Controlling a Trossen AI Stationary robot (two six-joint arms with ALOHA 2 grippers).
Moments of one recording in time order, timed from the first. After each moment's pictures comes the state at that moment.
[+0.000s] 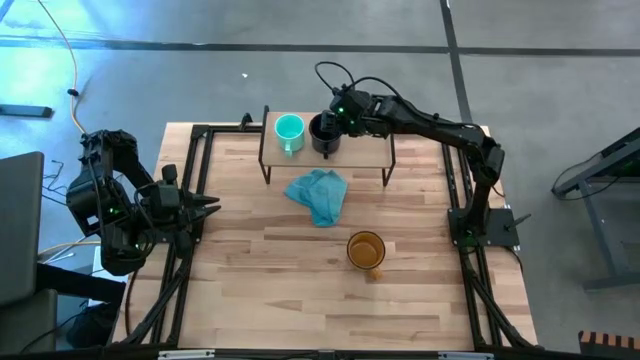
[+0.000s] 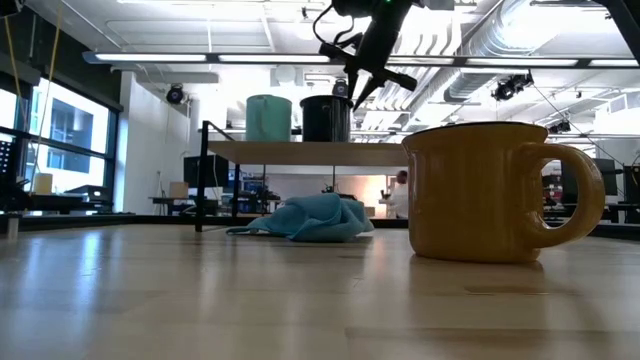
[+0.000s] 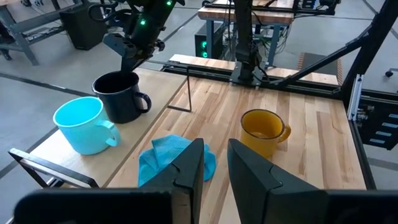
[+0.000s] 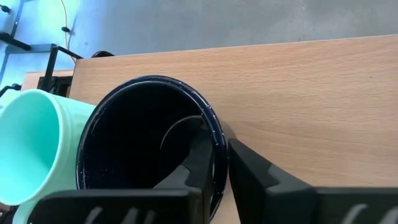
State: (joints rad) left arm -0.95 1.12 1.51 -1.57 -1.19 -1.13; right arm -0.40 1.86 1.87 -0.95 0.31 1.06
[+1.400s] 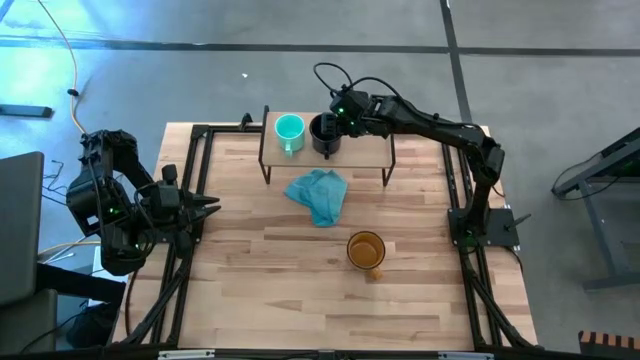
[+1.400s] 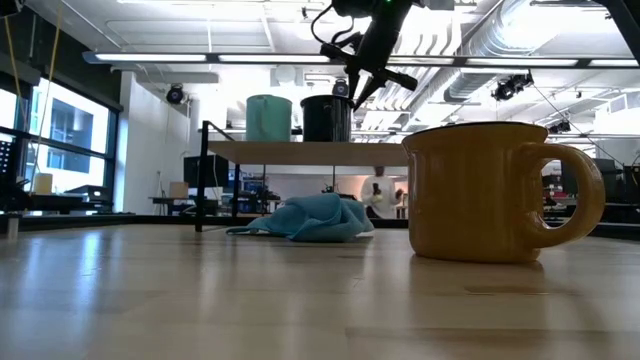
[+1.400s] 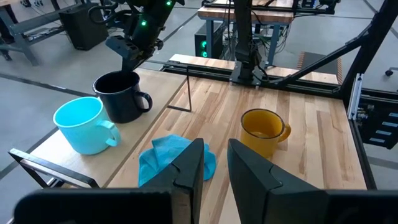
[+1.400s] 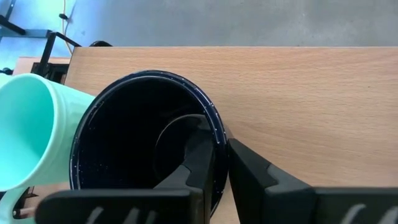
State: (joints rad) left arm -0.95 1.12 1.51 -1.57 -1.19 -1.12; right arm -0.40 1.86 1.86 -0.96 0.31 0.98
